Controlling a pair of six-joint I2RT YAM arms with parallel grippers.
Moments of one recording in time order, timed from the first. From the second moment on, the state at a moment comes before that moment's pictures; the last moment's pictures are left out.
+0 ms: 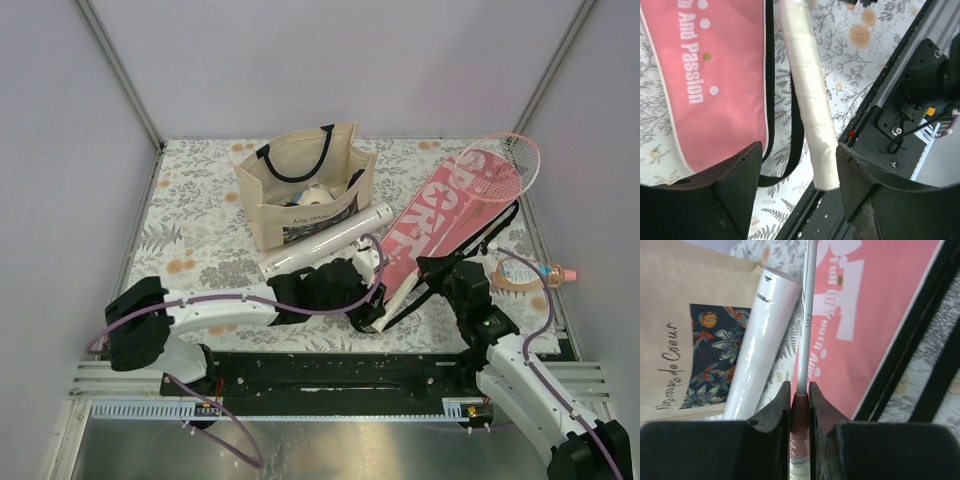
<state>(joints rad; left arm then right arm) -1.20 1.49 0.92 0.00 -0.03 -0.41 0.37 0.61 0.25 0.01 0.23 1.10</state>
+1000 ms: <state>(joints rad) -1.21 1.78 1.05 0.02 -0.15 -0.08 0.36 0.19 0.42 -0.81 0.27 1.08</state>
